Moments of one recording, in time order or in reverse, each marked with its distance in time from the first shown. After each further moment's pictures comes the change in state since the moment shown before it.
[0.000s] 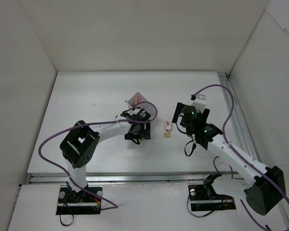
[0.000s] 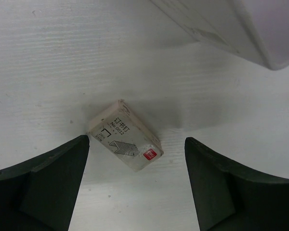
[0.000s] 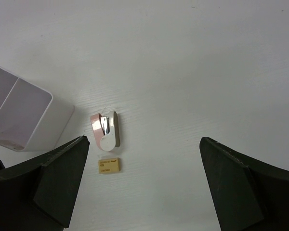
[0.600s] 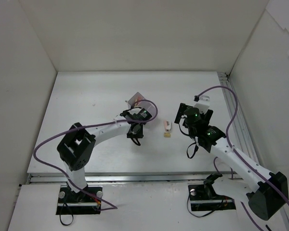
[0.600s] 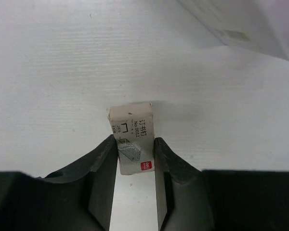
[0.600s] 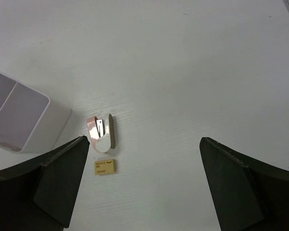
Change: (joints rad) left arm -0.013 -0.013 0.032 -0.108 -0.121 -0.035; right arm -0.008 -0.061 -0.026 -0.001 0.021 -0.011
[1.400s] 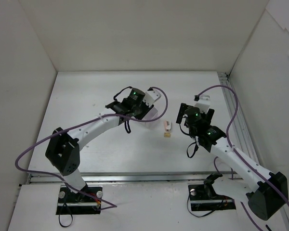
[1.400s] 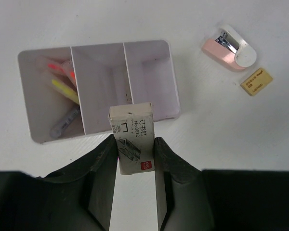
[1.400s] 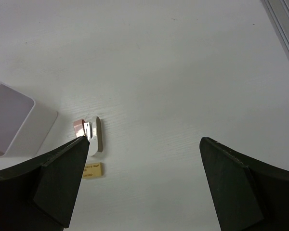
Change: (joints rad) left arm 0.071 -0.171 0.103 0.263 0.211 0.968; right arm -0.012 -0.002 -0.003 -0.002 0.024 -0.054
